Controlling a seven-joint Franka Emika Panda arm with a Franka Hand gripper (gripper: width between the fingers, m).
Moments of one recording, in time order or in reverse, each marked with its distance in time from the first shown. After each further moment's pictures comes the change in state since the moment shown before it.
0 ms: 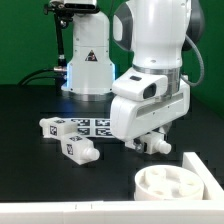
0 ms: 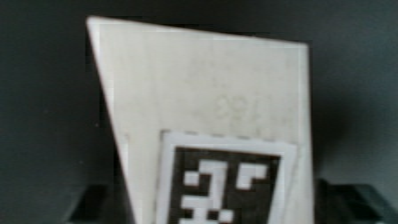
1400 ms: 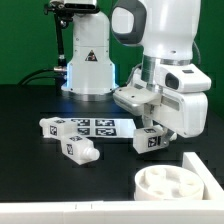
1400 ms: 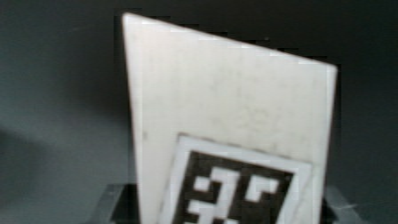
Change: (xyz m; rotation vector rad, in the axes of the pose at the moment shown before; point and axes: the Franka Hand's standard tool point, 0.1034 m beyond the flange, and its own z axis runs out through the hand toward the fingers) arm 0.007 -0.004 -0.012 -0.078 -0.061 -1.331
